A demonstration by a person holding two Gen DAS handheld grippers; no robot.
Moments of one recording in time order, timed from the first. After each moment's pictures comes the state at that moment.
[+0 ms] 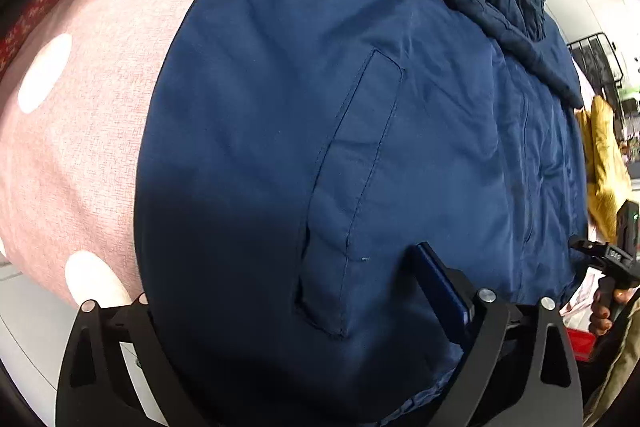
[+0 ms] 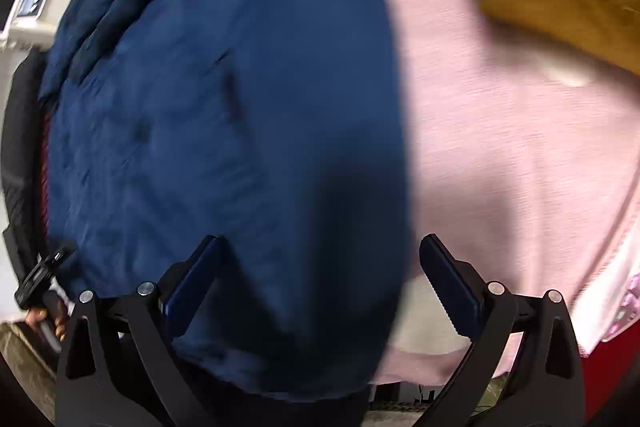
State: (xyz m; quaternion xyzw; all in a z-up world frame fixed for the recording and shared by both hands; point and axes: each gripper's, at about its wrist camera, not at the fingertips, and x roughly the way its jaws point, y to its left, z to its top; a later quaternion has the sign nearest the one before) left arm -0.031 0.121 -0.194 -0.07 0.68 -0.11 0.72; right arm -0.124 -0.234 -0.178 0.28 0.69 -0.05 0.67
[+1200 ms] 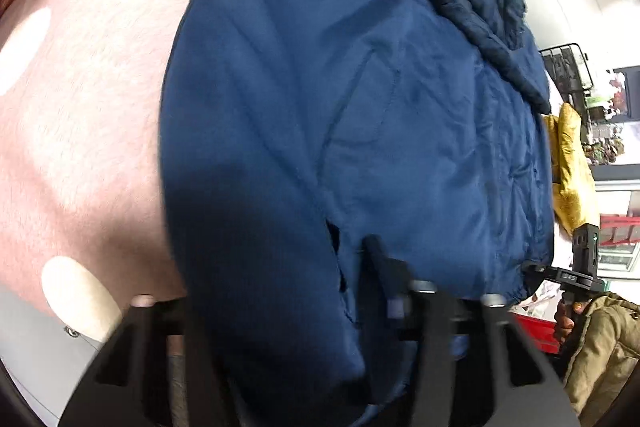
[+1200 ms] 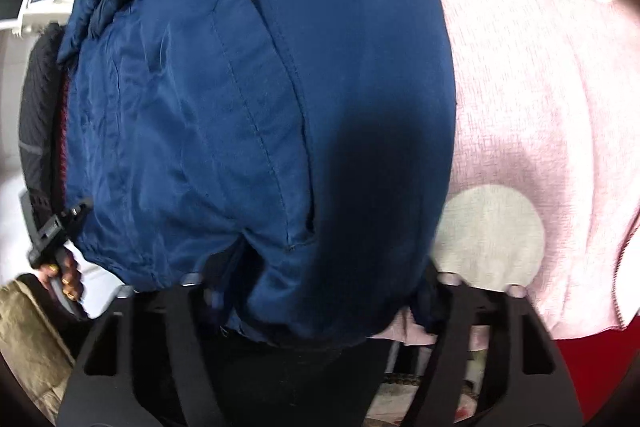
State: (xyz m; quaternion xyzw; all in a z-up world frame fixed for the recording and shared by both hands) left arm -0.030 0.155 -0.193 -0.14 0.69 -0.18 0.69; right arm -0.139 -0.240 -0.183 0.30 0.71 0.00 0.64
